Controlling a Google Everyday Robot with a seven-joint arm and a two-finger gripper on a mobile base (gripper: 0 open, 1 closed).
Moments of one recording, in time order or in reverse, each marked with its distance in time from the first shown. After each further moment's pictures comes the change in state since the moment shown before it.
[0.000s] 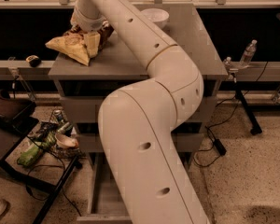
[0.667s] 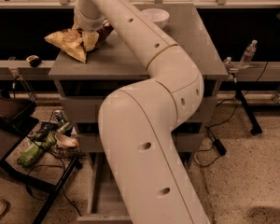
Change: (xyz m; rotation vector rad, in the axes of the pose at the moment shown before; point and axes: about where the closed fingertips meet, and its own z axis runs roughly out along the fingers) arm 0.000 0.000 0.000 0.000 0.000 0.000
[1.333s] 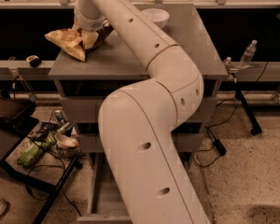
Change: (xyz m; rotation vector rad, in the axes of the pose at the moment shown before) arm 0.000 0.000 0.000 0.000 0.000 0.000
